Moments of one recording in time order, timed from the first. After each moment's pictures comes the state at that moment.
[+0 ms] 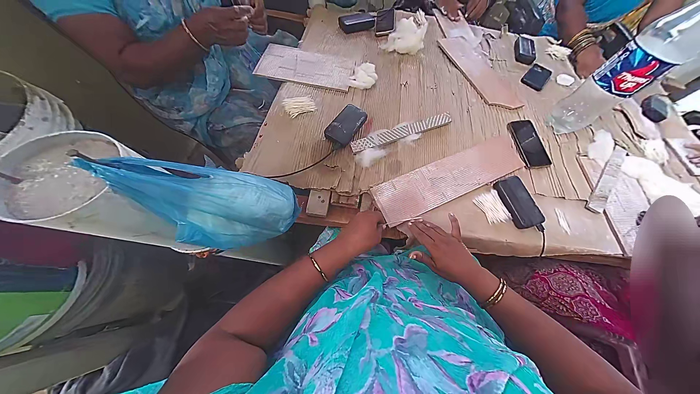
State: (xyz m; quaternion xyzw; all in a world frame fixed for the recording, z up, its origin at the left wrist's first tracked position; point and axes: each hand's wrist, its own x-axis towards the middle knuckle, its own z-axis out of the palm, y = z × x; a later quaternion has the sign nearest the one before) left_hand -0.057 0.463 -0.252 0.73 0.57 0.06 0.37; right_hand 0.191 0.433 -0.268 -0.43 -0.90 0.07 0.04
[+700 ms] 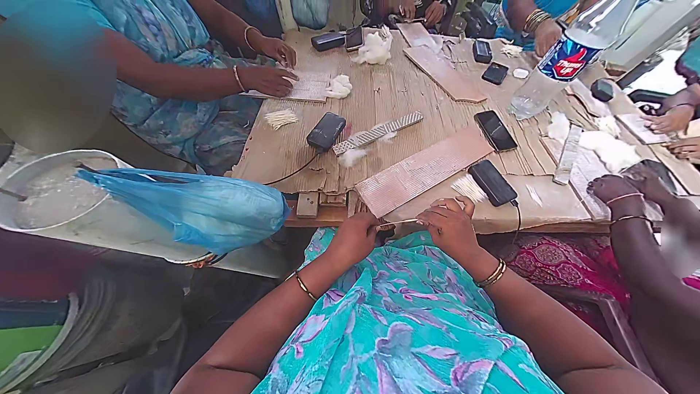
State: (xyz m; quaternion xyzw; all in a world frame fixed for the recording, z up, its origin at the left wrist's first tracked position) left_hand -0.052 0.410 -0.228 0.76 0.54 0.17 0.32; right_hand 0.208 0.421 -0.253 -0.43 -0.84 -0.10 0.30
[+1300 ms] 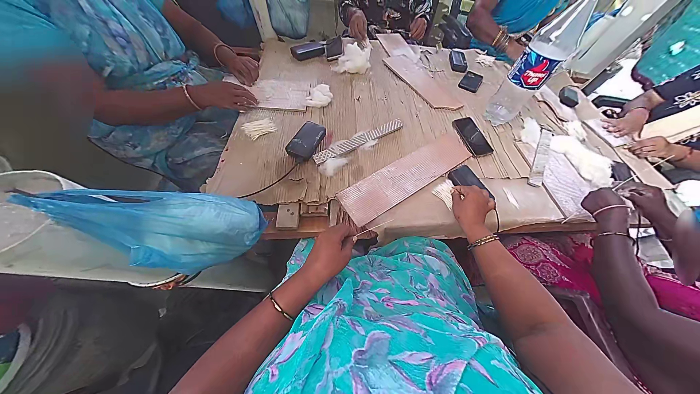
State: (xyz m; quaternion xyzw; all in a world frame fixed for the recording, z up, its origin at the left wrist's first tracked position) left_hand -0.058 0.409 -0.245 0.74 0.55 0.20 0.32; right_hand 0.301 0.491 -0.259 -0.78 -0.57 0.01 0.24
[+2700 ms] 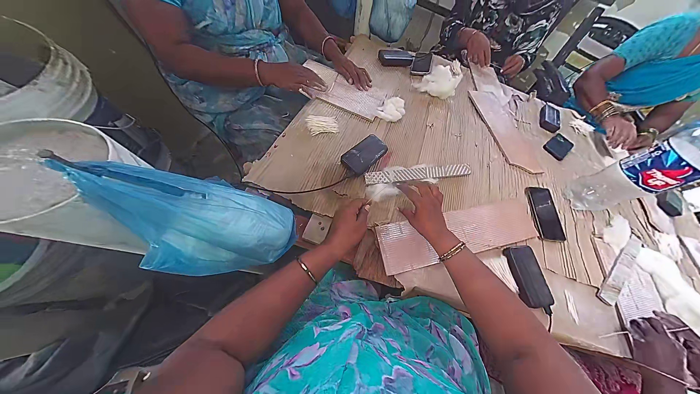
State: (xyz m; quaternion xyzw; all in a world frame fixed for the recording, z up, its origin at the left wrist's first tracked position) left_hand -0.090 0.529 -0.269 0.57 0.64 0.41 0.30; right_hand 0.115 0.634 -0.260 -0.41 -0.88 0.02 0.22
